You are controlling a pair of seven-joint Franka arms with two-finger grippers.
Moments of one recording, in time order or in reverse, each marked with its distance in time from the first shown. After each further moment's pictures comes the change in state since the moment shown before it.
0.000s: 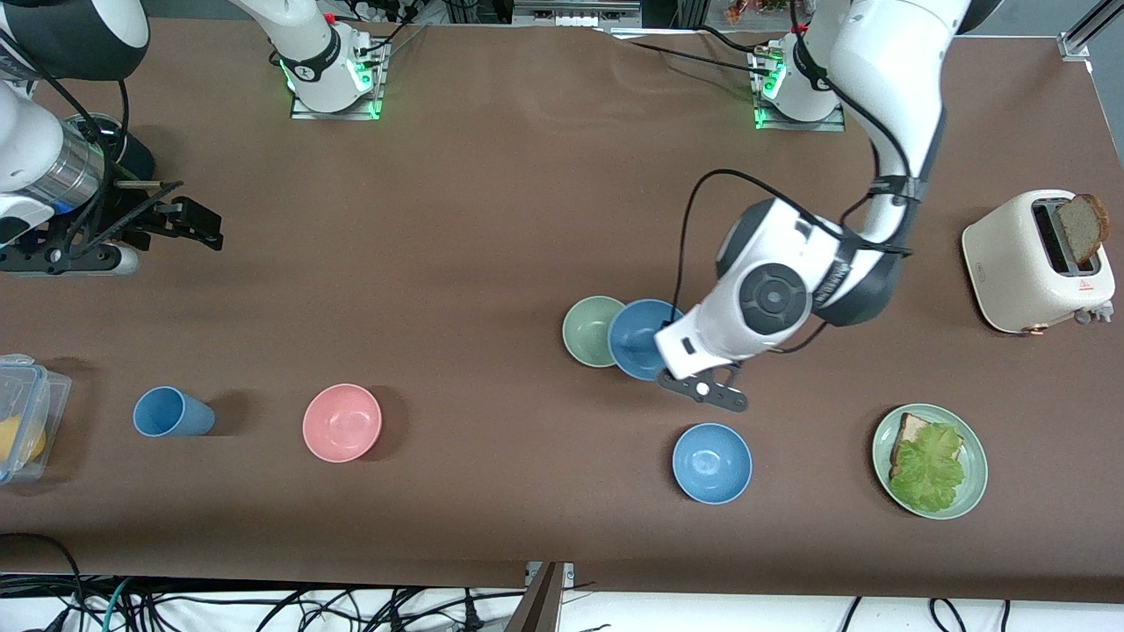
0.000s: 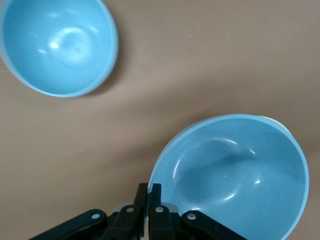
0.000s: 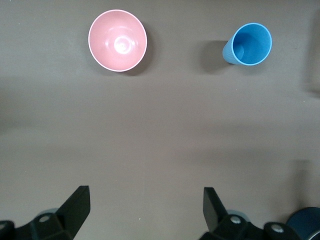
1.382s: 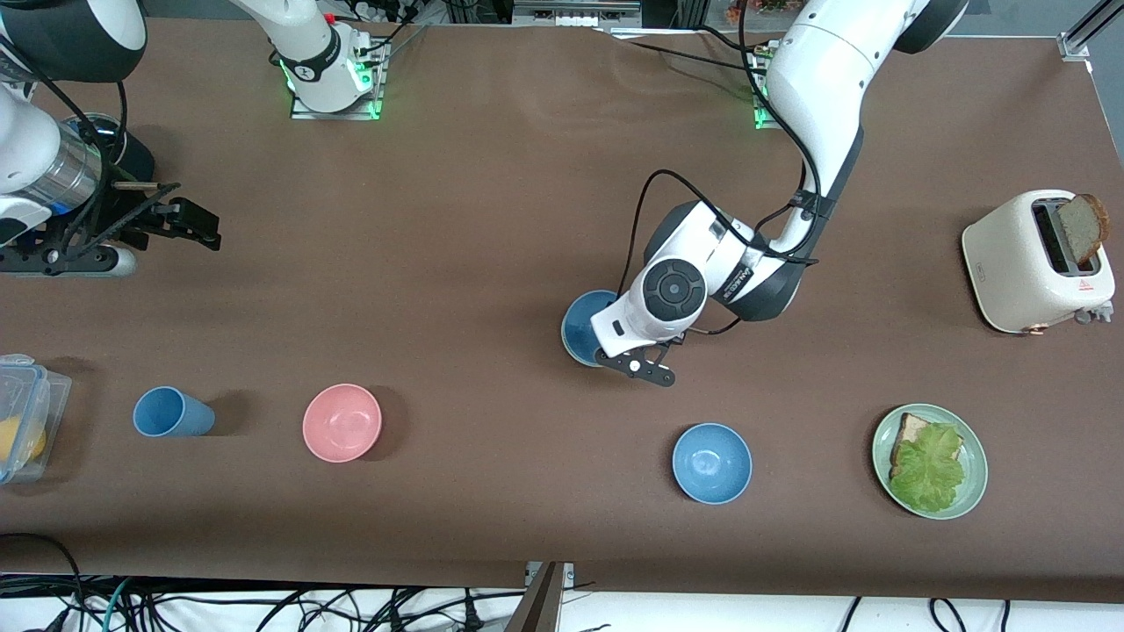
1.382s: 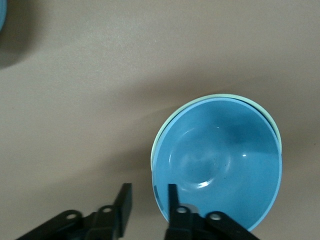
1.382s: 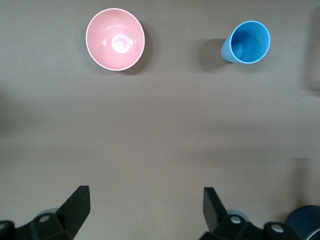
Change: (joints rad) left arm -0.091 0.077 0.001 -0.024 0.000 0.059 -0.092; right arm -0.005 0.002 -0.001 0.000 0.000 -0.002 0.000
